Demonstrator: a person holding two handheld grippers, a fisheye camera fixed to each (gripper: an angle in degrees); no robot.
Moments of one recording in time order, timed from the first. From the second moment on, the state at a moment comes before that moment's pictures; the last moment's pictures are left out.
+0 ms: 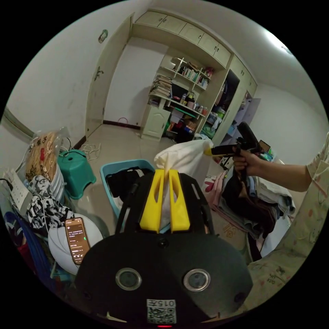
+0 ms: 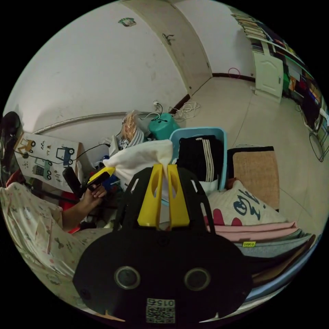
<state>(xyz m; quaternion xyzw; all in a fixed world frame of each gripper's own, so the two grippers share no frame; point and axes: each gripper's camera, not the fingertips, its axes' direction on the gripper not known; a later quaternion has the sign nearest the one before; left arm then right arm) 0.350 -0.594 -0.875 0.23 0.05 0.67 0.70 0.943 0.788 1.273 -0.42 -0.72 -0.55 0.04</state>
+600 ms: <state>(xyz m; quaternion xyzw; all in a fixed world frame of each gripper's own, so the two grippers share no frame) 0.305 -0.567 -0.915 0.22 0.00 0.66 0.71 1.192 0.744 1.611 -0.41 -0.67 -0.62 0.04</state>
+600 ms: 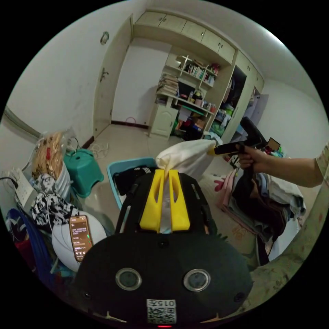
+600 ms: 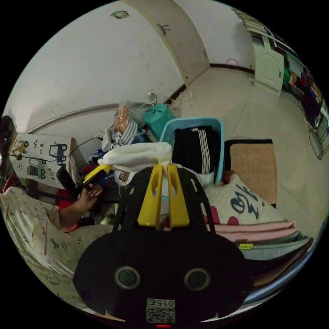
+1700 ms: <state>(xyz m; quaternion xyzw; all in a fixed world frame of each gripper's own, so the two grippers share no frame) 0.184 -0.597 -0.850 0.16 -0.01 0.65 0.74 1.328 0.806 1.765 -0.39 -0.58 -0.71 0.03</state>
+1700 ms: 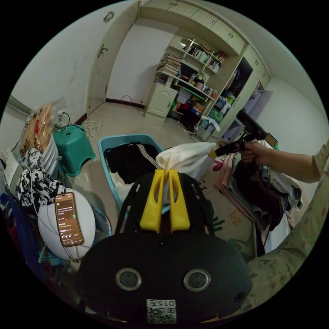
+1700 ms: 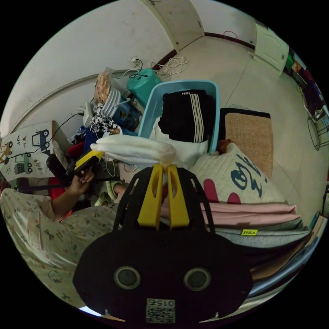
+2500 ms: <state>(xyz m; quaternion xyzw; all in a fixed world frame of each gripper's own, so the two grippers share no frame) 0.220 -0.705 -0.693 0.35 -0.02 0.59 0.73 1.087 0.842 1.416 -0.27 -0.79 -0.53 0.16</state>
